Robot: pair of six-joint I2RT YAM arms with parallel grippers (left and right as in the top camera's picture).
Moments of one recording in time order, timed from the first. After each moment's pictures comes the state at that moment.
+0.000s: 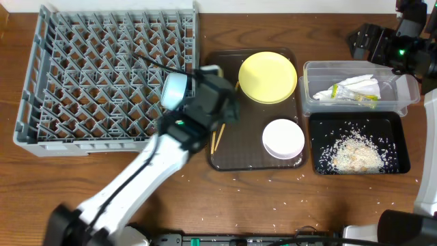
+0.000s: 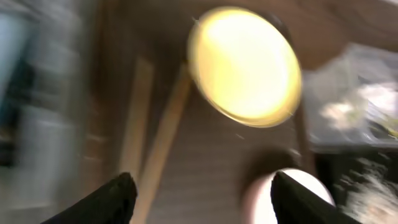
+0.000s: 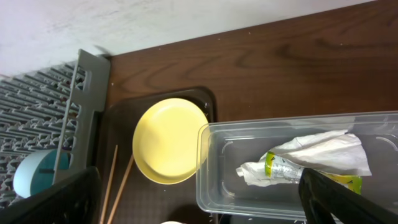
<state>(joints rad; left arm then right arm) -0.62 1.47 1.10 -0.45 -0.12 -0.66 -0.18 1.60 1.79 -0.98 -0.38 0.13</state>
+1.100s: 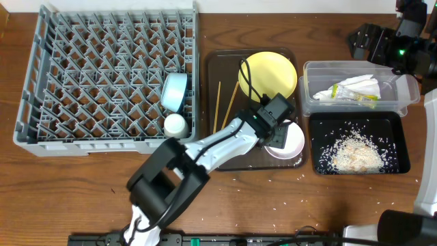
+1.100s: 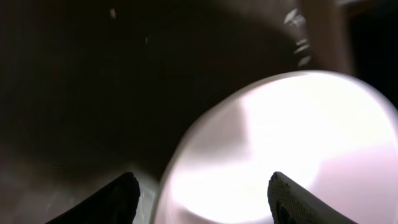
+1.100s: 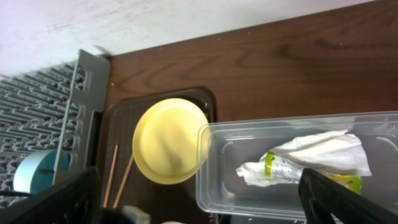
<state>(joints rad) -0.85 2.02 1.36 -0.48 0.04 -0.61 -0.18 1.60 1.78 -0.98 -0.38 0.13</state>
